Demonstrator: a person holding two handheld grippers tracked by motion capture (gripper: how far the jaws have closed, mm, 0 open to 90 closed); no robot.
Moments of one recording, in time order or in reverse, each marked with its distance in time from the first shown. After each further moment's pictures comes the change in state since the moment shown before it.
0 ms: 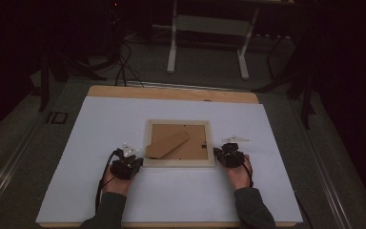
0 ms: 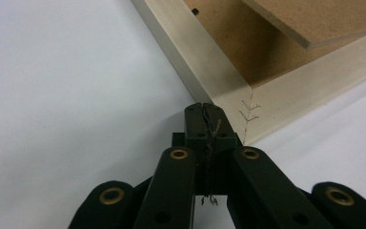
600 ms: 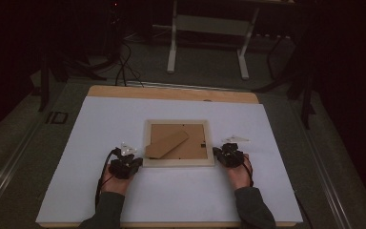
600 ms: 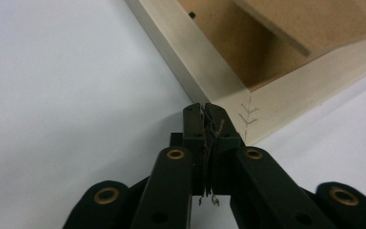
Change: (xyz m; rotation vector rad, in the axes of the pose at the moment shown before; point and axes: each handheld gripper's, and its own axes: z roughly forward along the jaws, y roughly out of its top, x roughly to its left) left arm 0.005 0.001 -0.003 -0.002 -0.031 -0.011; right arm -0.002 0.000 0.003 -0.010 0.022 -0.034
